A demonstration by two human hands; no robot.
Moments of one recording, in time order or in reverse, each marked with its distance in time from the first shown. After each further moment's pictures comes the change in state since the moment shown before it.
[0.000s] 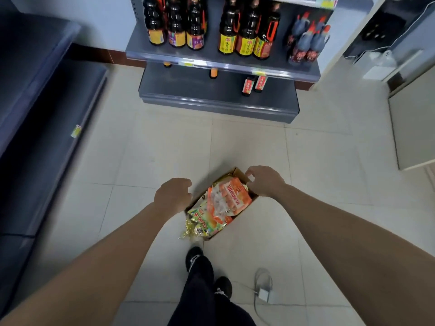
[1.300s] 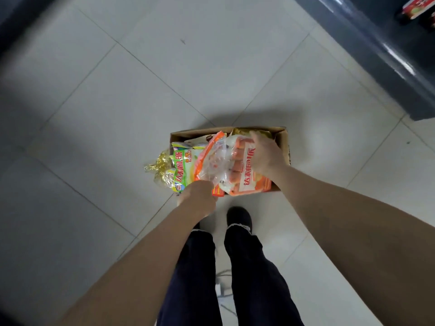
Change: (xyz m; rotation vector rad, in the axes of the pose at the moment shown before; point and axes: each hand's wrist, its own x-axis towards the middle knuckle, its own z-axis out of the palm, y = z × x) left_hand 0.173 0.057 0.337 -0.439 -0.325 -0.556; right_hand 0.291 0.079 0.228 -0.207 -0.235 -0.396
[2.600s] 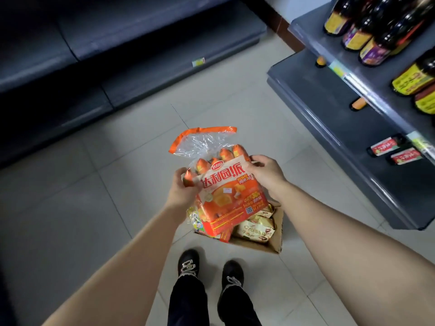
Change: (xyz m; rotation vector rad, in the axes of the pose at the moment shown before) left_hand -0.196 -0.021 -0.165 -1.491 0.509 -0.048; right_hand -0.112 -0.139 -0.193 0.649 -0.032 -0.066
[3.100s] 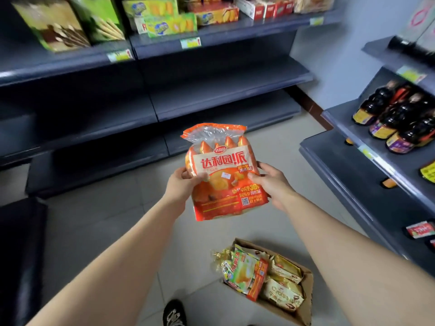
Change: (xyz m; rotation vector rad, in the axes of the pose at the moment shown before) left_hand -0.057 0.143 -0.153 -0.166 0.092 0.274; right_hand -0.076 -0.186 0.052 0.179 -0.221 -0.199
